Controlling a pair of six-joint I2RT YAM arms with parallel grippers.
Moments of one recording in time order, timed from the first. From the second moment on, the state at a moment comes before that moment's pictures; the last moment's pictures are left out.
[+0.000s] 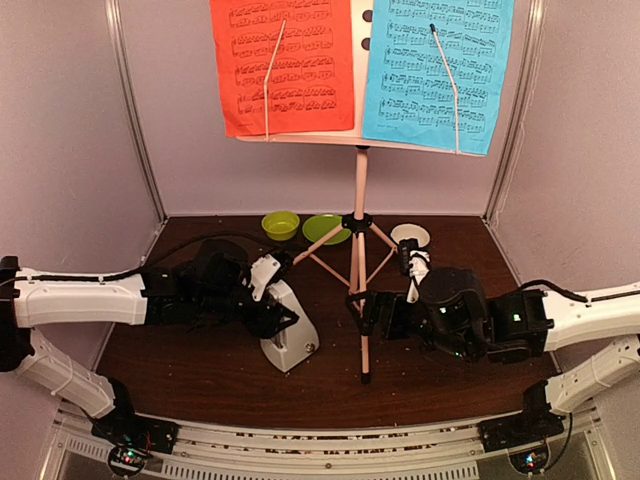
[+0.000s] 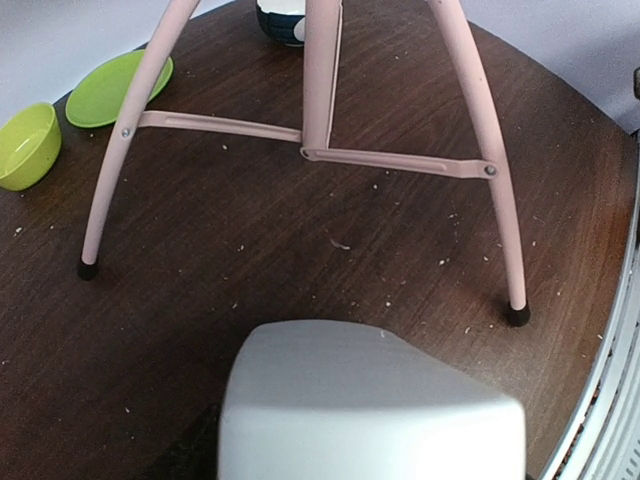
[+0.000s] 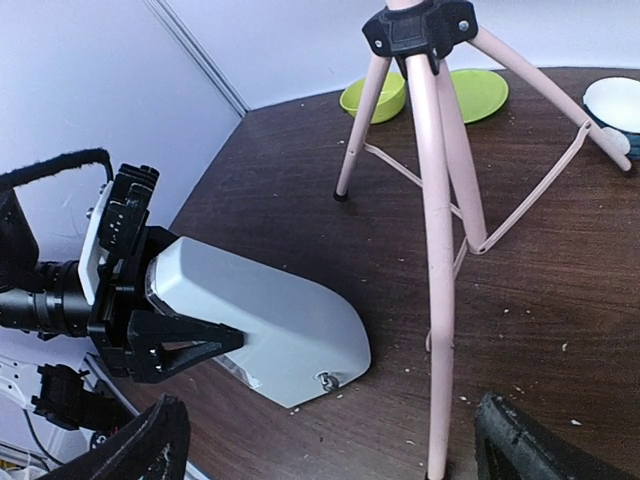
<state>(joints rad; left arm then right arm) -0.95 1.34 0.85 -0.17 -0.02 -0.12 1.29 1.18 0.85 -0.13 0.56 0.83</state>
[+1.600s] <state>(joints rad) -1.06 1.17 0.67 0.13 -0.16 -0.19 1.08 1.40 1.15 -0.27 0.02 0.48</state>
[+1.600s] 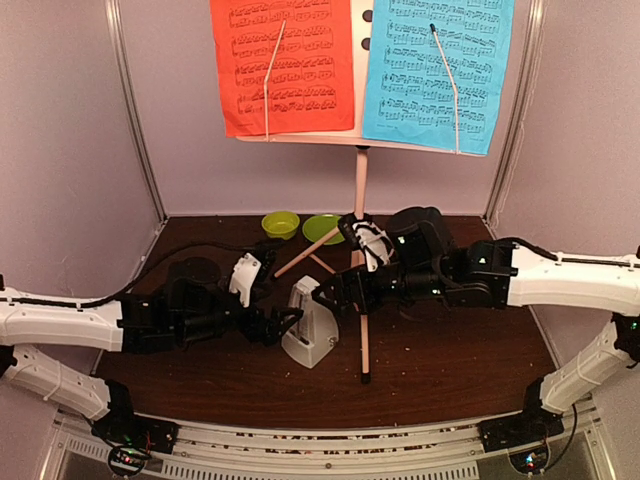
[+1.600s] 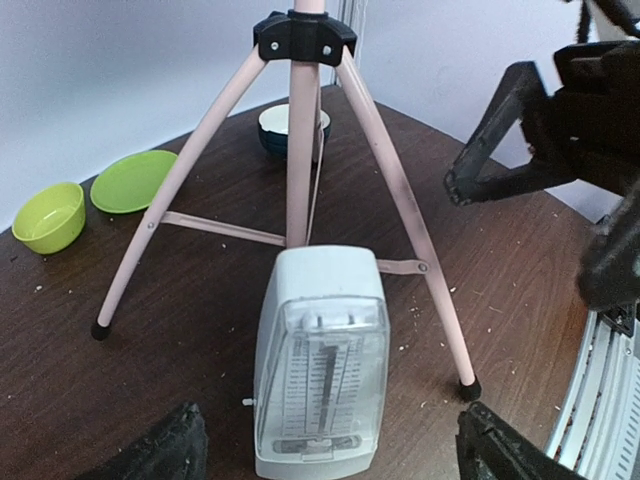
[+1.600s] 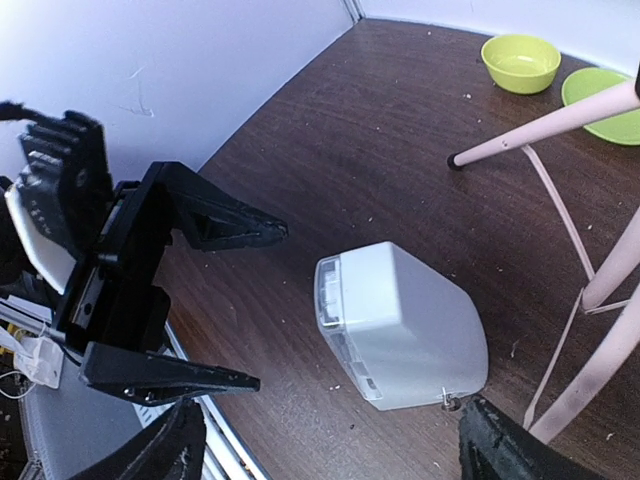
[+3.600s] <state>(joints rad) -1.07 1.30 0.75 0.19 -0.20 -0.02 0.94 1.63 1.23 -0.14 -0.23 0.60</state>
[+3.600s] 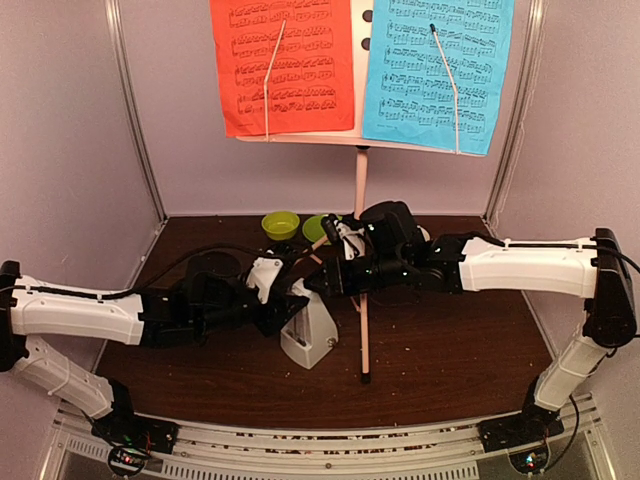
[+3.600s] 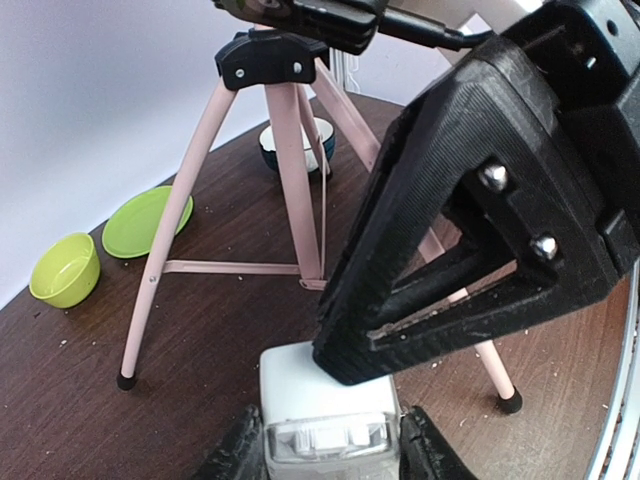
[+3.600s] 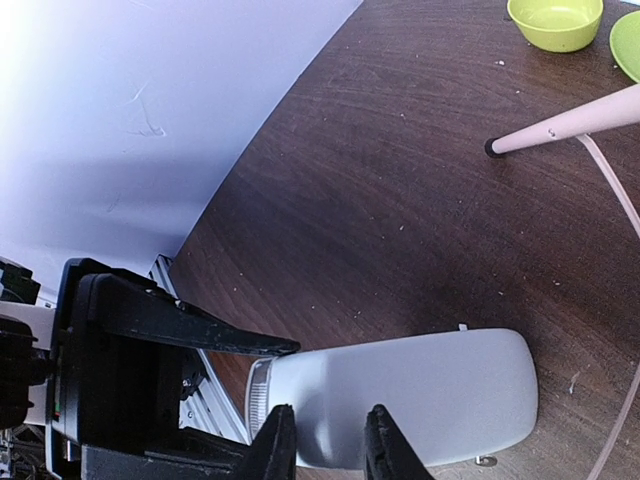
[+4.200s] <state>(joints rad) -1.07 1.25 0.68 0.25 -0.15 0.02 0.94 1.63 1.22 -0.11 -0.26 0.58</state>
